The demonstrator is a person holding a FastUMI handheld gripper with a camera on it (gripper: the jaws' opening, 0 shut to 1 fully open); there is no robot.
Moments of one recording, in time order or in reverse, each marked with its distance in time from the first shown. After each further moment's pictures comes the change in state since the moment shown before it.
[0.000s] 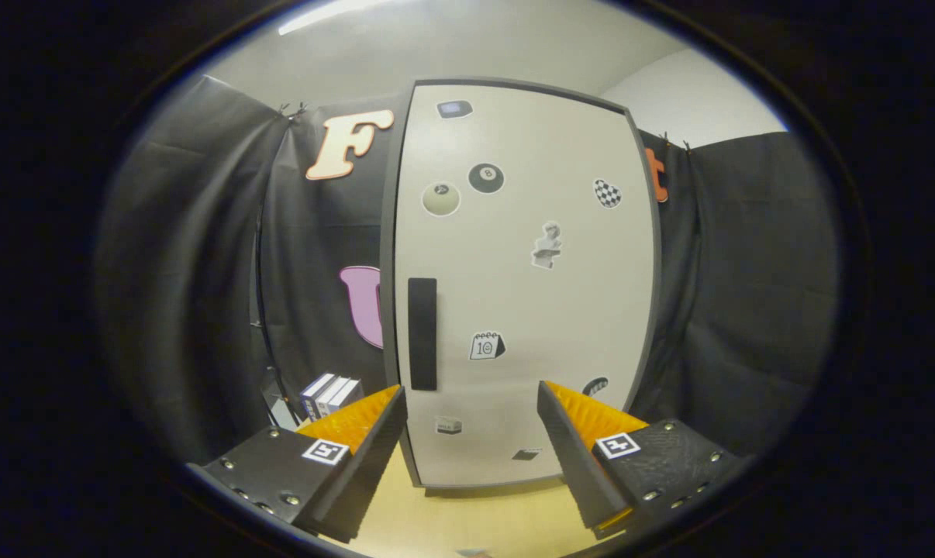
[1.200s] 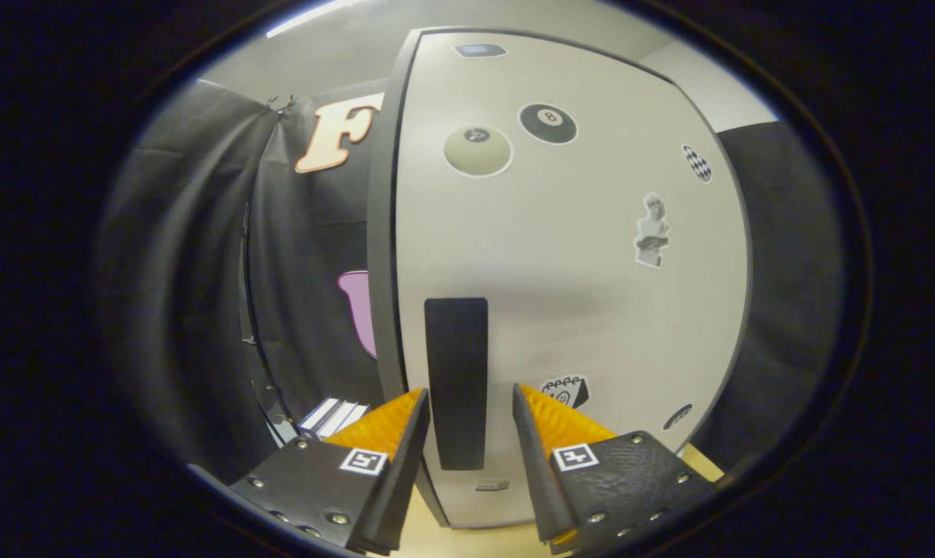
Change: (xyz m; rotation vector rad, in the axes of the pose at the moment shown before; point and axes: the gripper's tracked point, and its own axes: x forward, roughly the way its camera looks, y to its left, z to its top) arm 0.124 0.050 0.002 0.044 0.009 0.035
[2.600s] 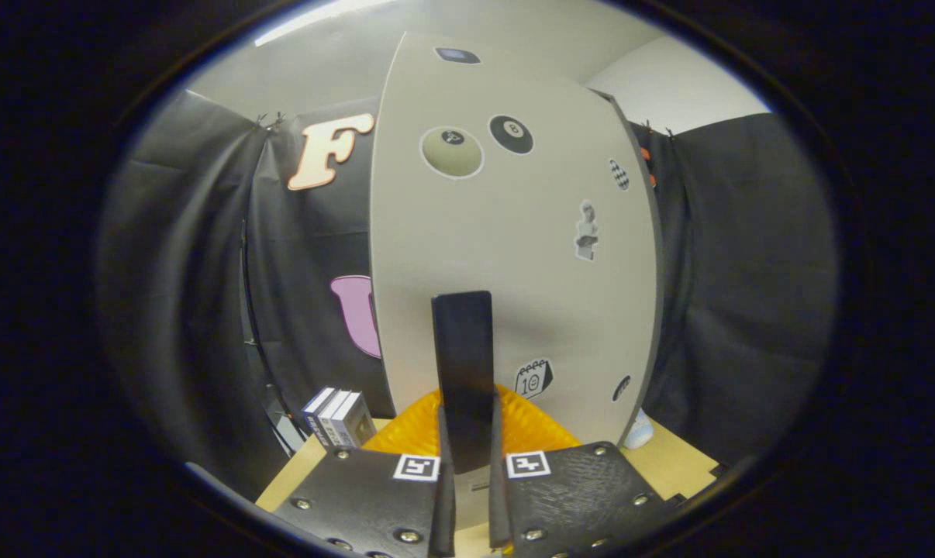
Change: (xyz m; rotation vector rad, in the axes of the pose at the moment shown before) arm -0.068 -0.025 -0.001 0.040 -0.013 -0.074
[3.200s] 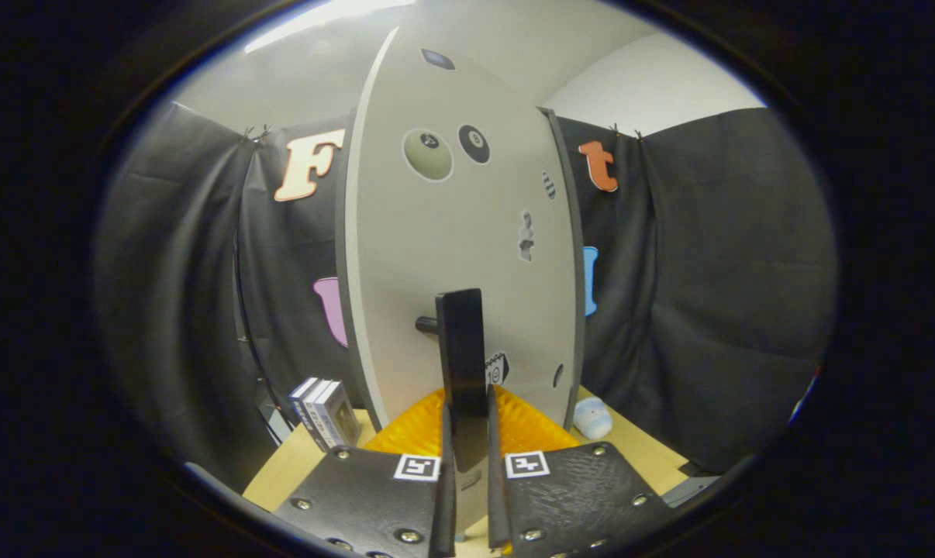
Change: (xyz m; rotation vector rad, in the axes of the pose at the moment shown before) arm -0.042 -0.049 0.003 0.003 -0.006 -0.049
